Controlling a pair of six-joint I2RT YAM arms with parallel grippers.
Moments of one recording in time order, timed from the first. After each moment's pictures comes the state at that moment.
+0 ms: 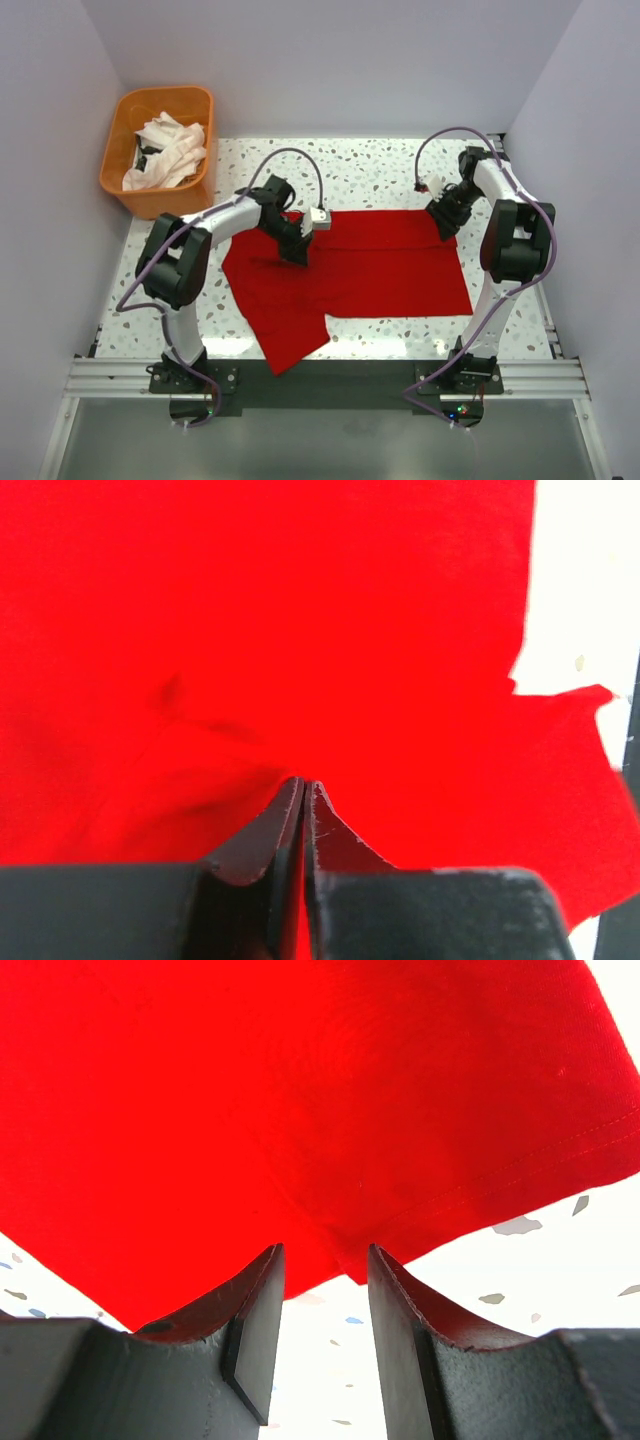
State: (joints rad) left arm -0.44 1.90 1.30 -0.71 0.77 0.76; right arm -0.10 2.05 1.64 -1.18 -0.28 -0.99
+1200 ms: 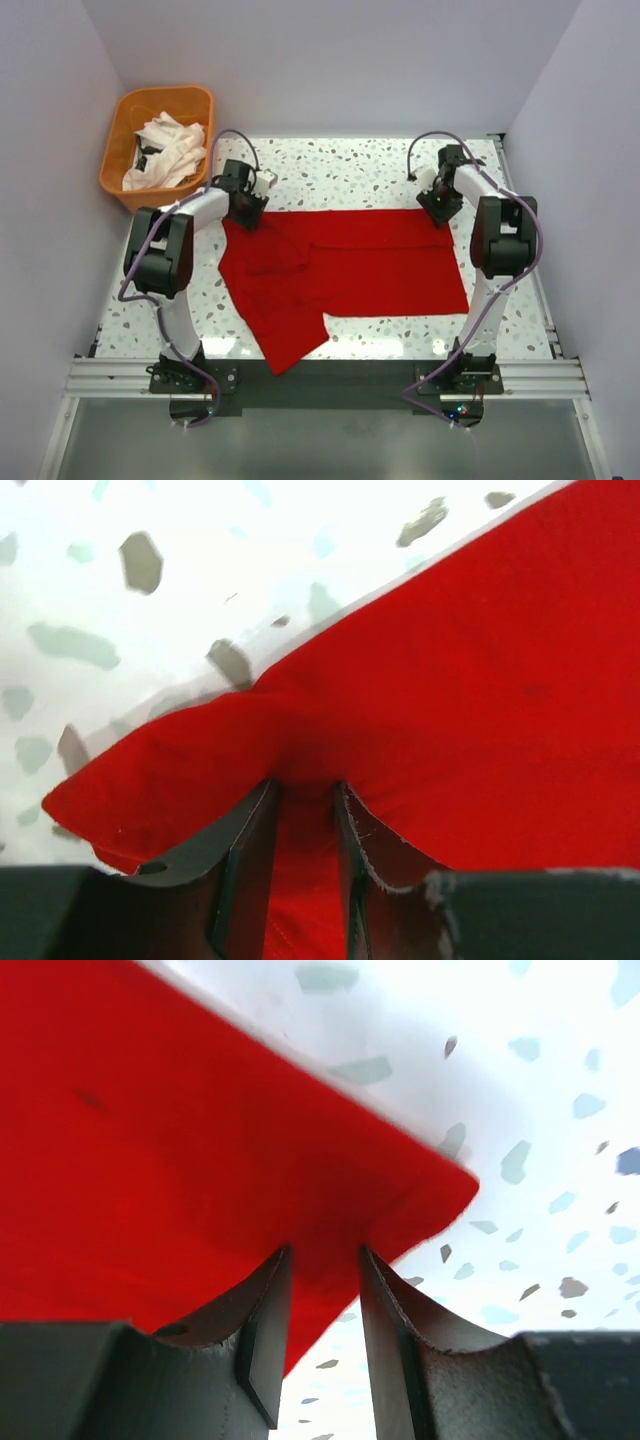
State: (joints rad) left arm -0.21 1.94 1.27 -0.41 0.11 0.28; right arm 0.00 2.09 1.60 -0.81 -0.02 -0.65
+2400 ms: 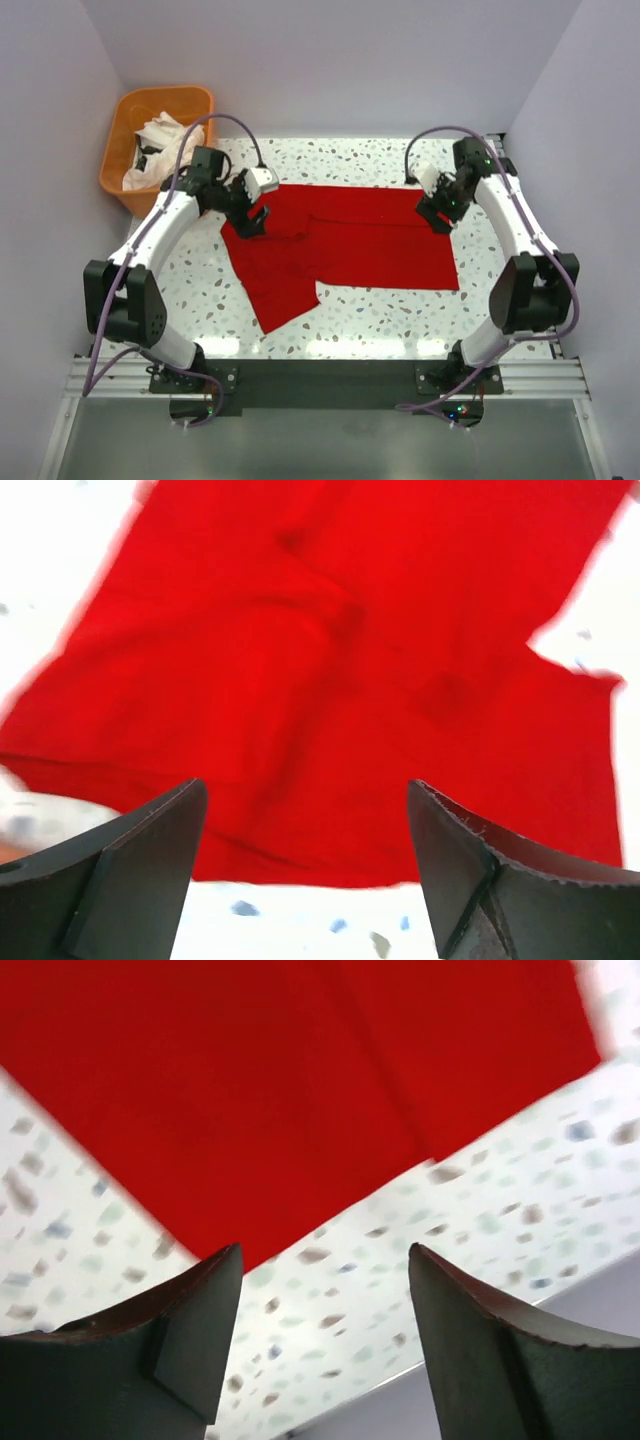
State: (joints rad) left arm -0.17 1.60 1.35 -0.72 0.57 0.71; right arm 0.04 1.70 1.56 -1.04 -0.19 -0.87
